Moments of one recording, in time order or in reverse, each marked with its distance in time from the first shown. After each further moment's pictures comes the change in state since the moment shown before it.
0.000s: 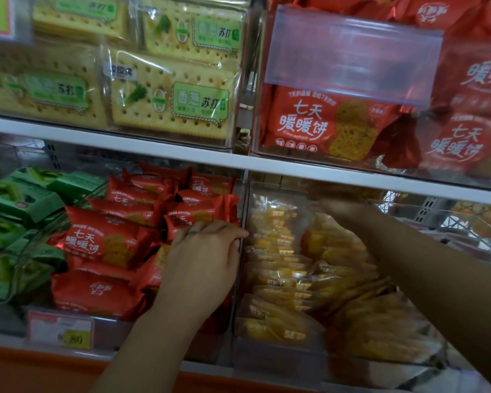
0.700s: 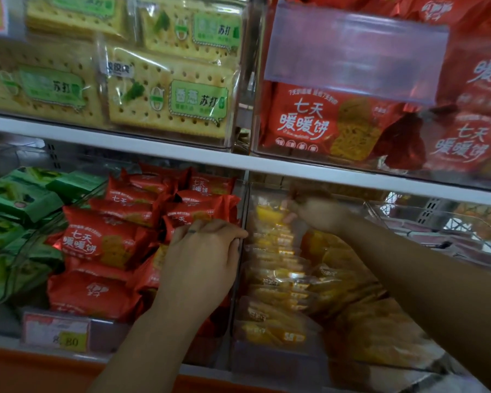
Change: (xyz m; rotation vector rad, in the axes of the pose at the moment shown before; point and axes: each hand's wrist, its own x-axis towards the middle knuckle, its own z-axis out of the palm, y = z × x) left_hand 0.003 0.004 -0.005 0.004 -0.045 -0.016; right_hand -0.003 -0.005 0.016 -0.318 -0.162 -0.245
